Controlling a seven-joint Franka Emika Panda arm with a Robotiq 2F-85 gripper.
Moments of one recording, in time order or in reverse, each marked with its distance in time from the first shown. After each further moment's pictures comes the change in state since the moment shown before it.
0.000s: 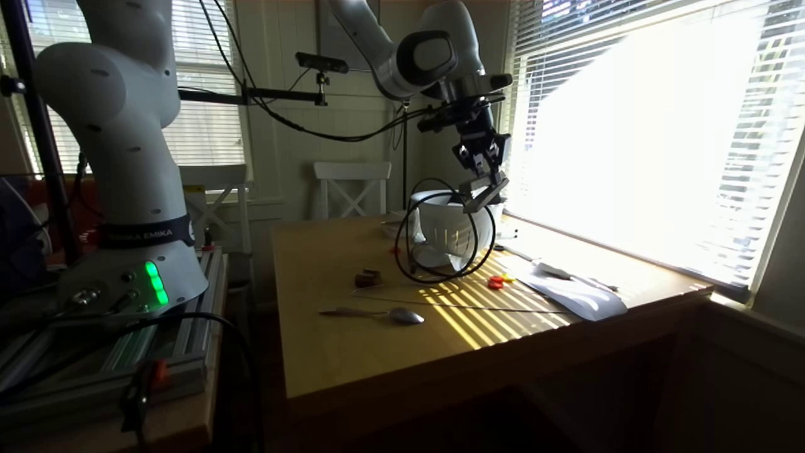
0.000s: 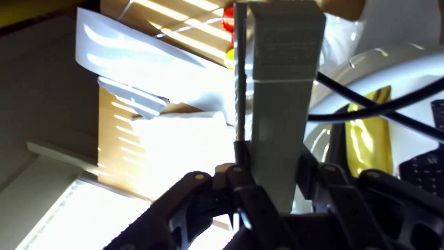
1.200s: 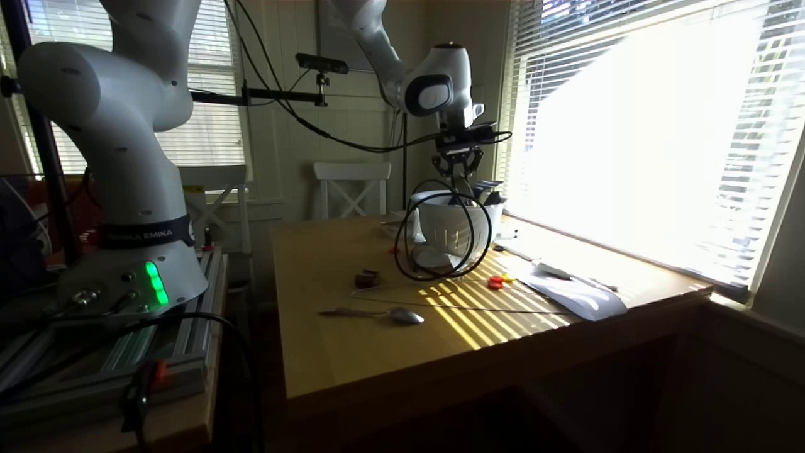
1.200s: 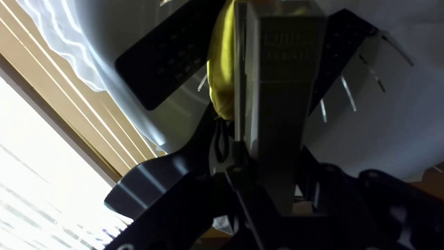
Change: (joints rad) arm -0.234 0.258 0.500 0.209 0.179 -0.014 -0.817
